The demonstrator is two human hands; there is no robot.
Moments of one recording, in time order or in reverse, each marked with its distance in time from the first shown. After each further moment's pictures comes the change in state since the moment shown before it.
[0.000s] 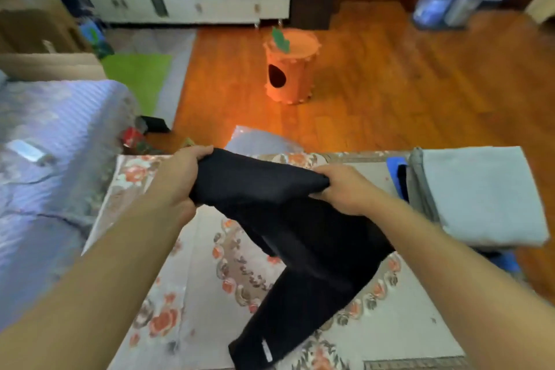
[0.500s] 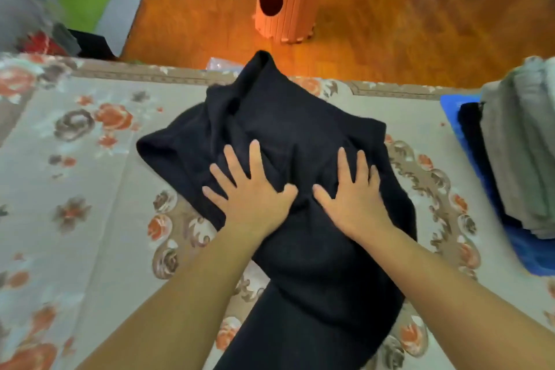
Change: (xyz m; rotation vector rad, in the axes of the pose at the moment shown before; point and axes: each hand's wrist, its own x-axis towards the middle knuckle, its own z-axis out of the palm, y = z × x) left_hand 0.254 -0.360 0.065 1.140 0.017 0.344; right_hand 0.125 0.221 0.279 -0.271 0.183 0.368
